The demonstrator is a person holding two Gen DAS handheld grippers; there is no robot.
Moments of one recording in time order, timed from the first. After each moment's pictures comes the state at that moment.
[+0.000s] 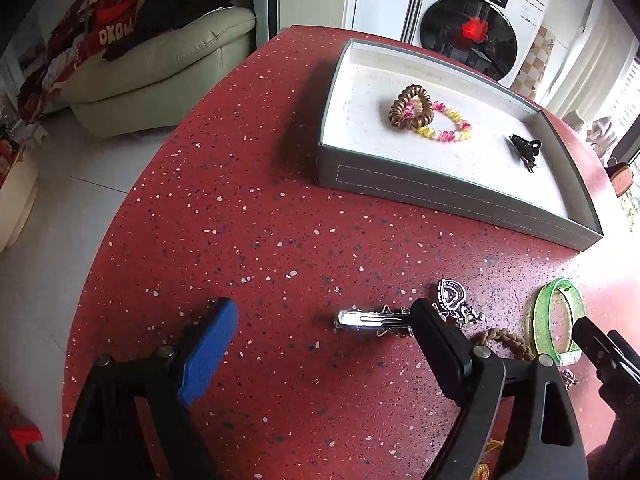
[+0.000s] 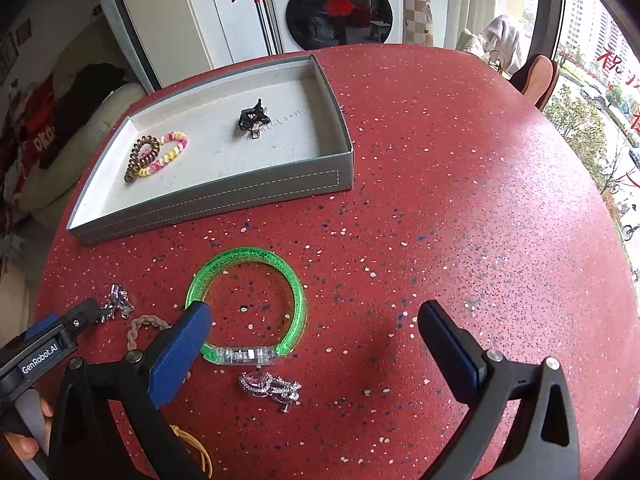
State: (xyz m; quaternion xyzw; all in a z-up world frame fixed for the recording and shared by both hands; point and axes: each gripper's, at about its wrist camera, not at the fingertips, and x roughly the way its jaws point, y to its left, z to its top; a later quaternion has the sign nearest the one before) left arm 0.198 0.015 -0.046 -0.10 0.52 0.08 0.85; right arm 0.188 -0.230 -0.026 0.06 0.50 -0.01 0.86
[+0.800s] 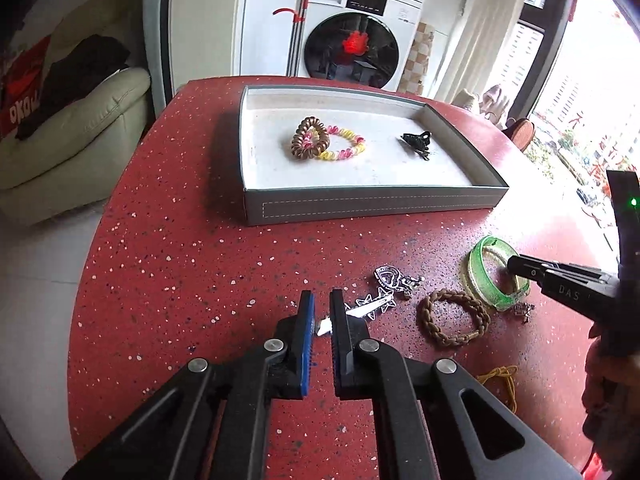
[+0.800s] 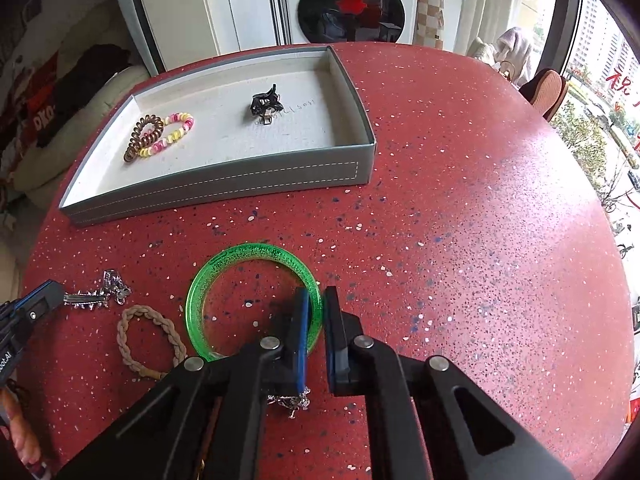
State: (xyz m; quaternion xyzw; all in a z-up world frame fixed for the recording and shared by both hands) left arm 0.178 0.027 -0.022 -0.03 0.44 -0.12 0.89; right arm 0.186 -0.218 -0.030 0.03 0.51 0.00 0.86
